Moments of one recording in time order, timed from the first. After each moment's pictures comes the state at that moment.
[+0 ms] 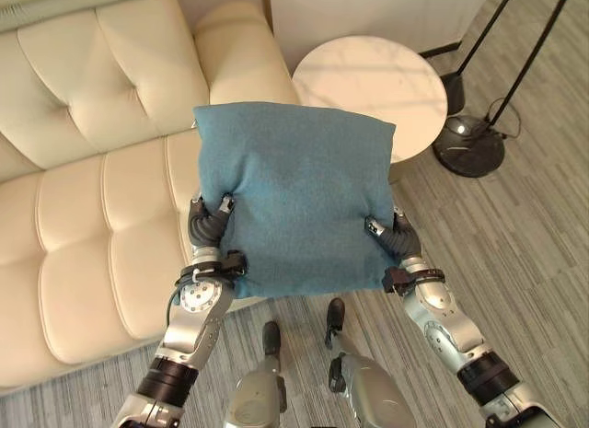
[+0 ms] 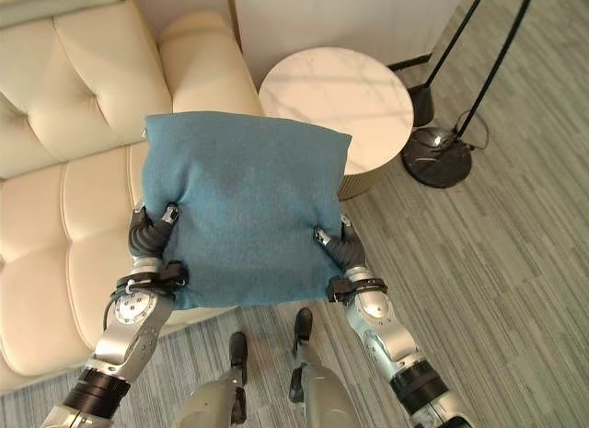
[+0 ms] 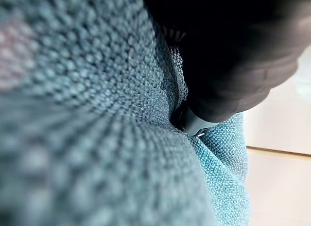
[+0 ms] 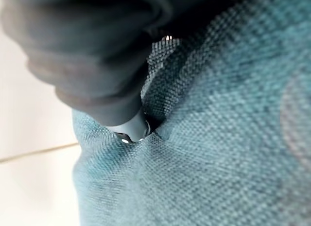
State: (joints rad) left arm -0.13 0.36 -0.19 0.05 -0.45 -0.25 0.44; right arm -0.21 -0.38 0.44 0.12 0.60 -0.20 -0.20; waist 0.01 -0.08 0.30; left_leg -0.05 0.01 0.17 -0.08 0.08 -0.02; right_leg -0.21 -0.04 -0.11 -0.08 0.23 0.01
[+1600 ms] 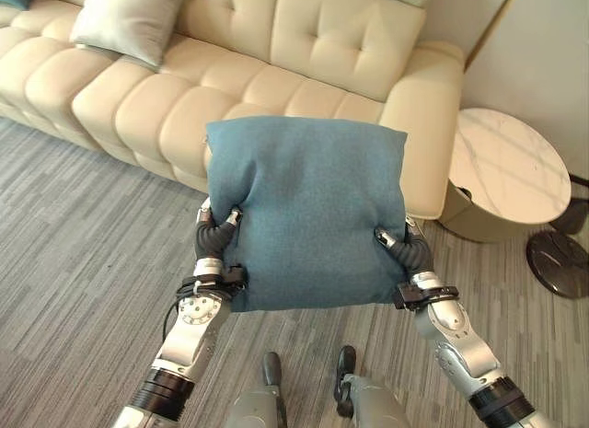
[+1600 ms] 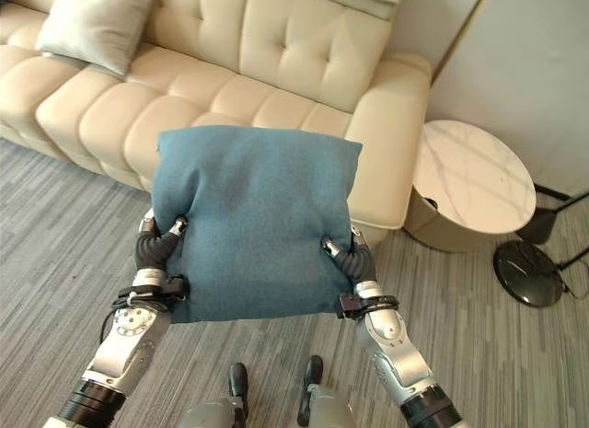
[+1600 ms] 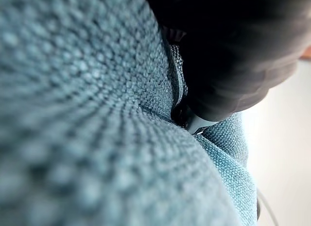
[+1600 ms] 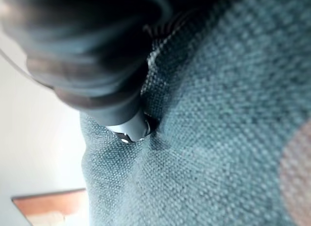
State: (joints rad) left arm -0.12 0.39 -0.23 0.06 -0.41 -0.28 0.36; right arm -0.11 -0.39 0.38 0.03 0.50 -0.24 -0.18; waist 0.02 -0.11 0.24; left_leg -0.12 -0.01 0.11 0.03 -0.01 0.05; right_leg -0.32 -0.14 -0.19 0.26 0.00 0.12
